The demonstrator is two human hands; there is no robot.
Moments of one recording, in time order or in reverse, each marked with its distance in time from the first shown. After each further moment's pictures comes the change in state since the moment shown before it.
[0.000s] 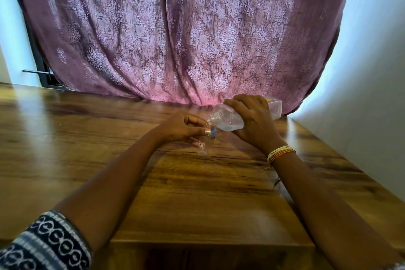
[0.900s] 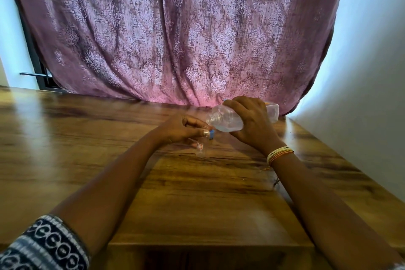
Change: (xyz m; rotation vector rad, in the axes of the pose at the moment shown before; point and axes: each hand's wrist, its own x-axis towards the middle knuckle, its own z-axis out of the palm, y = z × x) left_hand 0.000 0.000 0.001 -0.031 -0.010 -0.010; right_hand -0.002 0.000 0.000 0.062 -0.009 0.031
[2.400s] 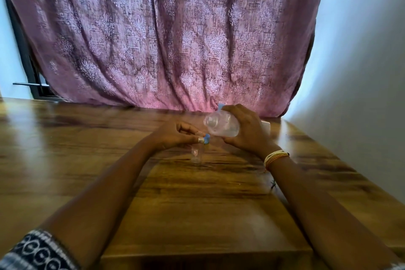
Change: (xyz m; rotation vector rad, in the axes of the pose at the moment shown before) left_hand 0.006 -0.009 -0.008 0.101 0.004 0.061; right_hand -0.004 -0.002 -0.001 0.244 -0.091 0.150
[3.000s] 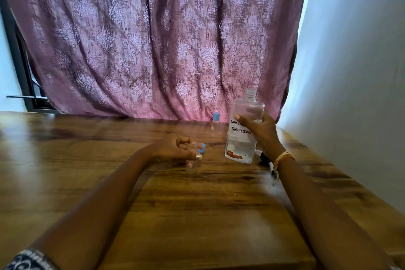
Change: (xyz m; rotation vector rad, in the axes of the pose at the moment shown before) left_hand 0.004 -0.002 0.002 0.011 -0.186 -0.045; right_hand -0.001 0.033 -0.017 0.826 0.278 0.770
